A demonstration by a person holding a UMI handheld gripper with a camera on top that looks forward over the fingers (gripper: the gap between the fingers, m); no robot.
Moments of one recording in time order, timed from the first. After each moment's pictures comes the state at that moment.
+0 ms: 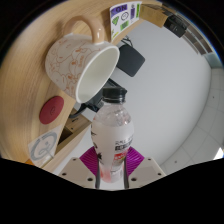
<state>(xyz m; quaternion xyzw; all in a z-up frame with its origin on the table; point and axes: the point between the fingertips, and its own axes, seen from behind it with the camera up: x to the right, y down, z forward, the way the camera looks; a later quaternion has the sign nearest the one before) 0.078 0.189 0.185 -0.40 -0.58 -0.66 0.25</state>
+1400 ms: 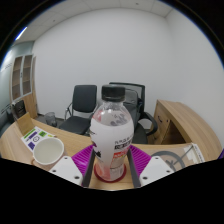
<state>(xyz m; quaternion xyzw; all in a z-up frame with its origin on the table) 0.083 0.200 0.061 -0.83 -0.08 0.04 0.55</state>
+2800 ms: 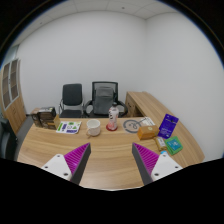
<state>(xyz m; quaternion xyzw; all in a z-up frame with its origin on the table) 0.014 -0.209 0.272 -0.87 0.05 -0.07 0.48</state>
